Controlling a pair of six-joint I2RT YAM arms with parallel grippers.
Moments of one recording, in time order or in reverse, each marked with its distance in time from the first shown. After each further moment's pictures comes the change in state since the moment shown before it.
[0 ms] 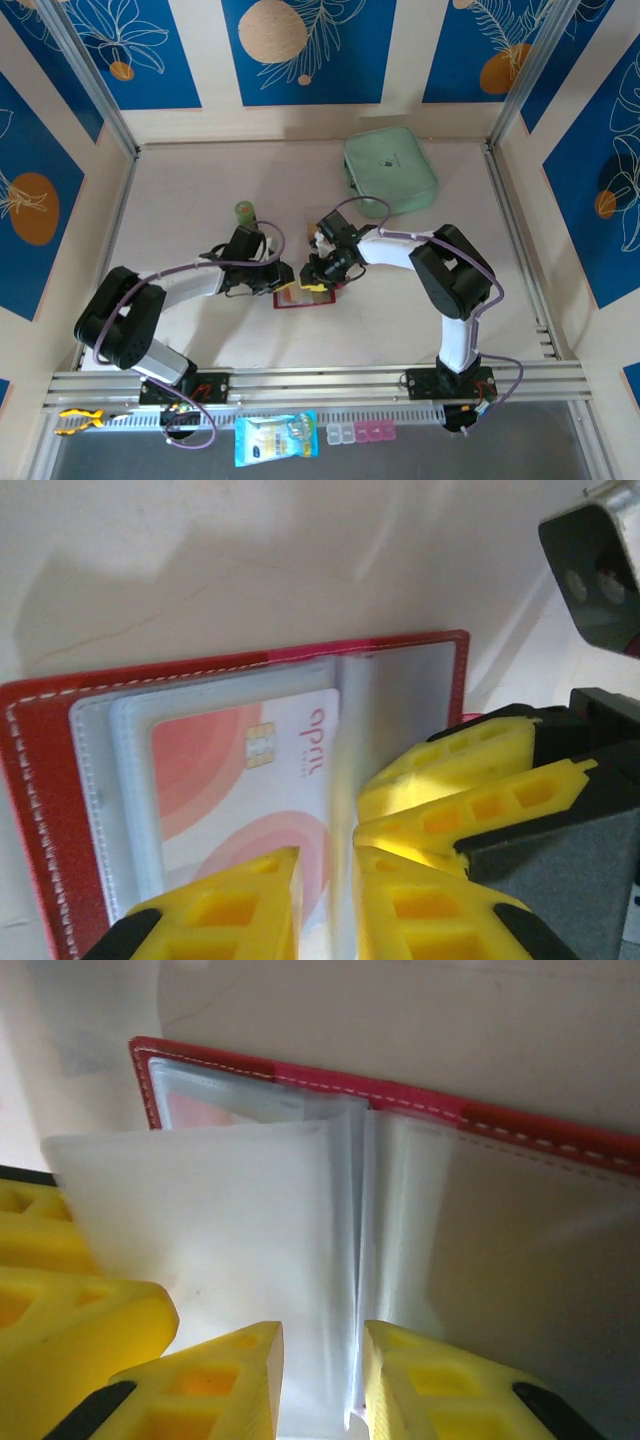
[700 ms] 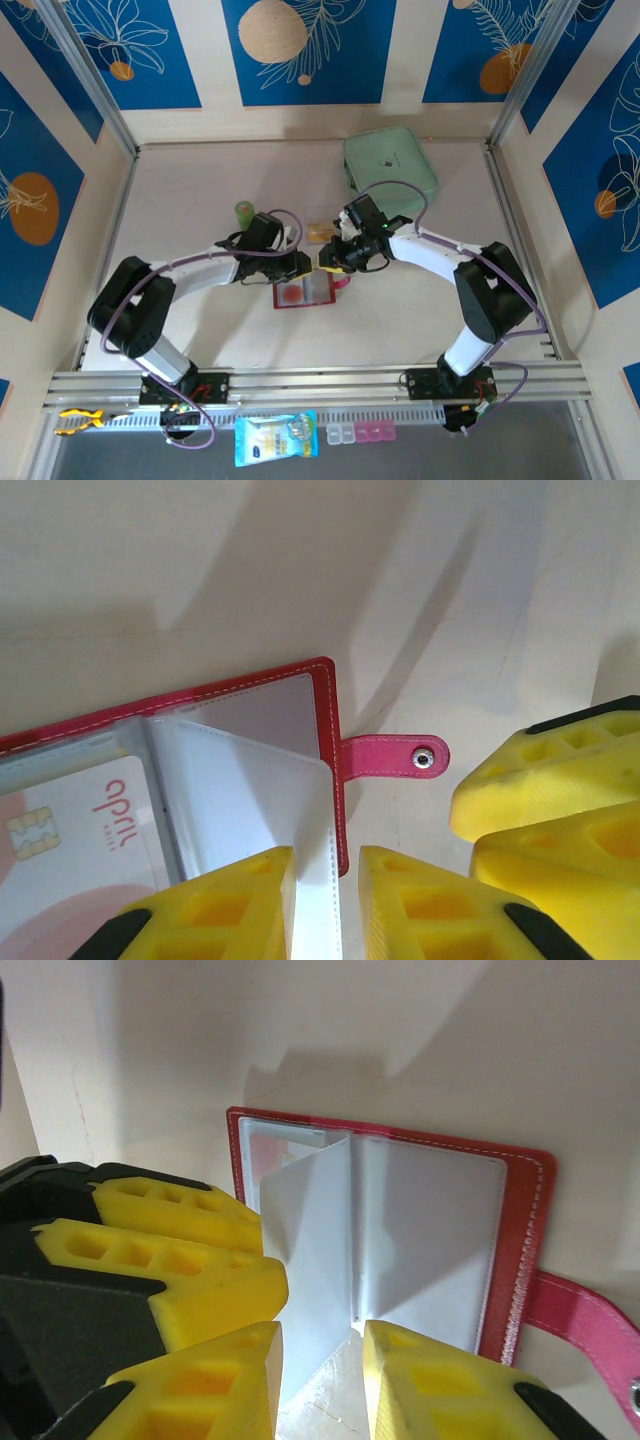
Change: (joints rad) left arm -0.086 0.088 0.163 -0.023 0.000 -0.007; right arm -0.114 -0.239 -0.065 -0.070 0.049 -0.013
